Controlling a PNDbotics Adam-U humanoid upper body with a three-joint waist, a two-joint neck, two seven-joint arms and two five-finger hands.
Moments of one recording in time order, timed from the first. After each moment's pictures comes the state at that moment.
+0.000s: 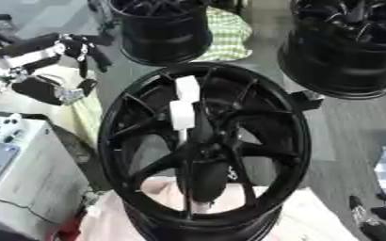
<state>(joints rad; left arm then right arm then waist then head) -0.52 0.86 -0.19 -1.49 -0.01 -0.56 -0.56 0.07 -0.22 0.07 -1.46 0.27 -0.08 -0.33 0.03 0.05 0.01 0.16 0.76</state>
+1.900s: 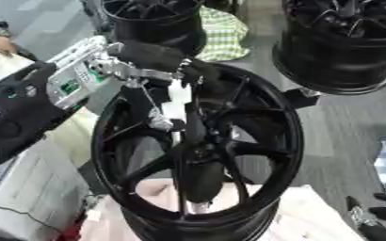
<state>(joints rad) -0.88 0.71 -0.65 -1.47 -0.33 -0.56 -0.56 0.06 -0.22 0.09 -1.46 0.28 -0.07 -0.30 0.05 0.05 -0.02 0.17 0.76</state>
